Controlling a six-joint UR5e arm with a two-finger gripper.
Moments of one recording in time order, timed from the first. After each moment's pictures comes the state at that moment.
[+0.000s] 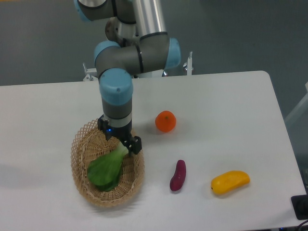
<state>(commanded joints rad) 2.18 -1.92 -1.83 -0.91 1.52 0.86</state>
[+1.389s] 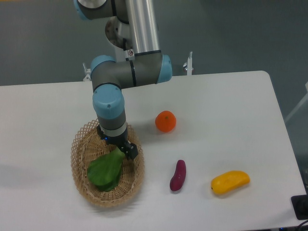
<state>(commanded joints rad) 2.16 -1.97 -1.86 -0.79 1.56 0.86</state>
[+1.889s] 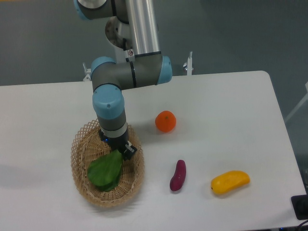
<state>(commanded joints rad) 2.16 -1.97 -1.86 -0.79 1.56 0.86</state>
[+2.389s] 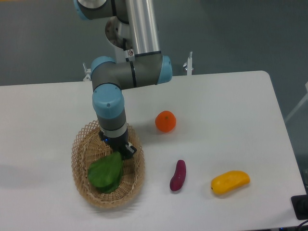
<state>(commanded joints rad) 2.16 -1.96 -1.85 -0.79 1.56 0.86</state>
